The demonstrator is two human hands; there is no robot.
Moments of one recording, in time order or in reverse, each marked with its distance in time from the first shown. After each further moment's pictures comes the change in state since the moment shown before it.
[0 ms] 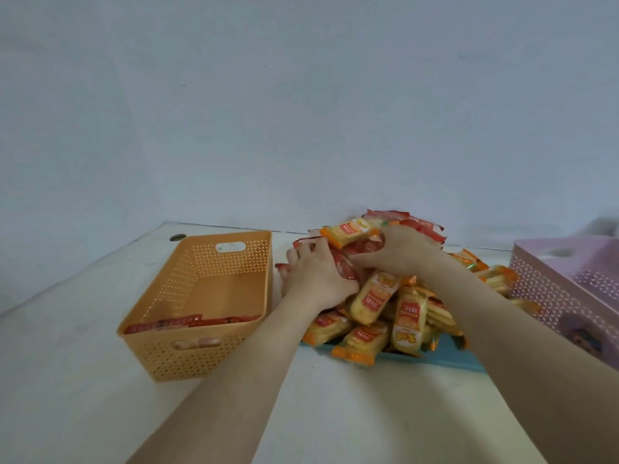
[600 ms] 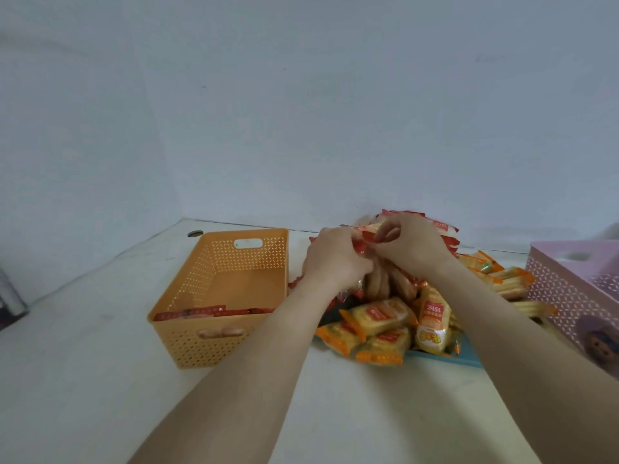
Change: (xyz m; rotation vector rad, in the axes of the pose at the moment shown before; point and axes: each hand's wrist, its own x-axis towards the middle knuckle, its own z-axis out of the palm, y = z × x) left_hand -0.004 0.012 -0.024 -0.158 0.110 0.113; right_hand -0.014 -0.017 0.001 0.382 0.216 -0.121
